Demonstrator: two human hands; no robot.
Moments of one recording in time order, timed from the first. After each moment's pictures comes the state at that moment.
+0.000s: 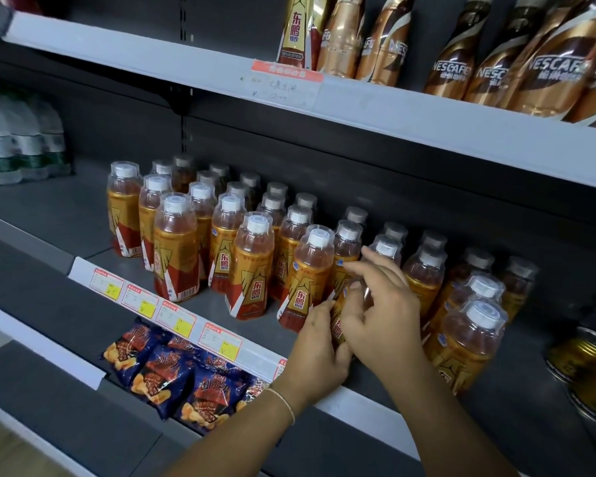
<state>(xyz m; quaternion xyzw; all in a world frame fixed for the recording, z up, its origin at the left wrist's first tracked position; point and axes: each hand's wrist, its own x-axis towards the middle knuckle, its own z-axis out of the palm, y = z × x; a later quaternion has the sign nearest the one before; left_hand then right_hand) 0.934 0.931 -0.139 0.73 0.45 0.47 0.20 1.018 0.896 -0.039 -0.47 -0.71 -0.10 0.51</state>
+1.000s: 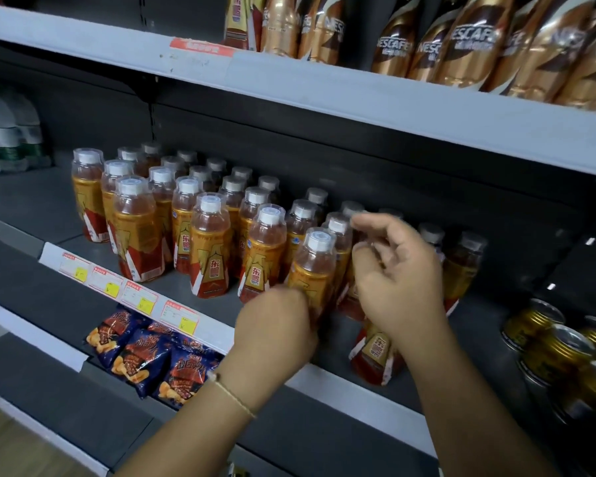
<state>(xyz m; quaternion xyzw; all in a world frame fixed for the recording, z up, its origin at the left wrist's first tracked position) 0.955 0.859 -0.048 0.72 0.66 0.19 0.01 1.091 0.865 0.004 -0.44 -0.66 0.15 0.59</state>
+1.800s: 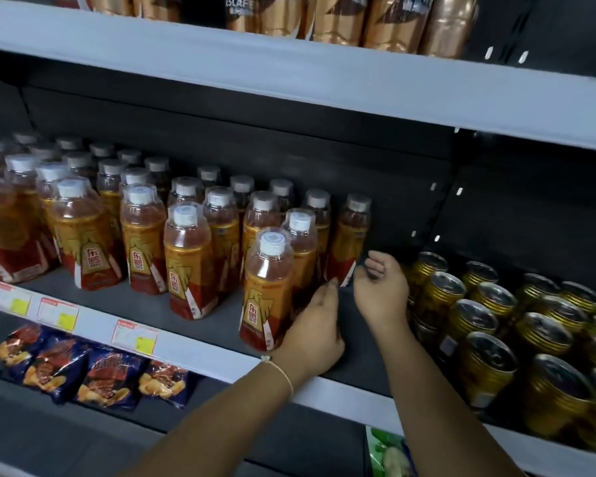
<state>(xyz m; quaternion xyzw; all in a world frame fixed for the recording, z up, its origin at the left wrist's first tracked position) 1.165 0.876 -0.114 0.81 0.46 0.26 0.24 1.297 0.916 -0.103 -0.64 -0.45 0.16 0.60</state>
